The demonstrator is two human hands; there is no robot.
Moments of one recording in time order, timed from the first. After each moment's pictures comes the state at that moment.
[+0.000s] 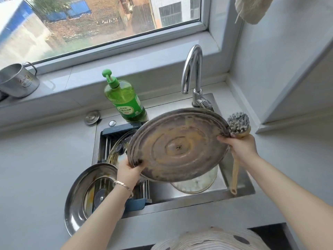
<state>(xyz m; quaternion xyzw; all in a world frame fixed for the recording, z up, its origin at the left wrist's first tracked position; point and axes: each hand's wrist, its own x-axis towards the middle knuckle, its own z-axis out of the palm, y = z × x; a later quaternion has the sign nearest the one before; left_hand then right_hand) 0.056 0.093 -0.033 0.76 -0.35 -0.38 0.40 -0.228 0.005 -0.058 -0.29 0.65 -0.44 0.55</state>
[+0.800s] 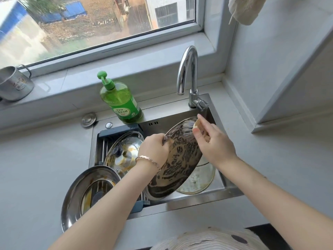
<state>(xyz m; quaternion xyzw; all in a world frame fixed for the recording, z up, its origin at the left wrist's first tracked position) -0.011 0.040 0.012 0.74 -0.61 -0.23 0.14 -0.180 0.025 -0.010 -0.67 0.61 -0.27 0.32</state>
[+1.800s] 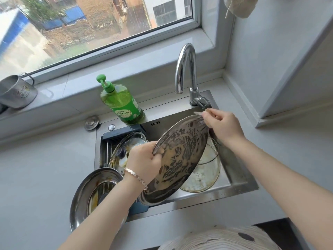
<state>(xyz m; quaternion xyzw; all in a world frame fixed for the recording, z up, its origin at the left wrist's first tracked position) 0.018 0.070 0.016 0.66 -0.68 -0.18 0.28 -0.195 -0.007 0.001 -0.53 0.65 -0.33 0.43</state>
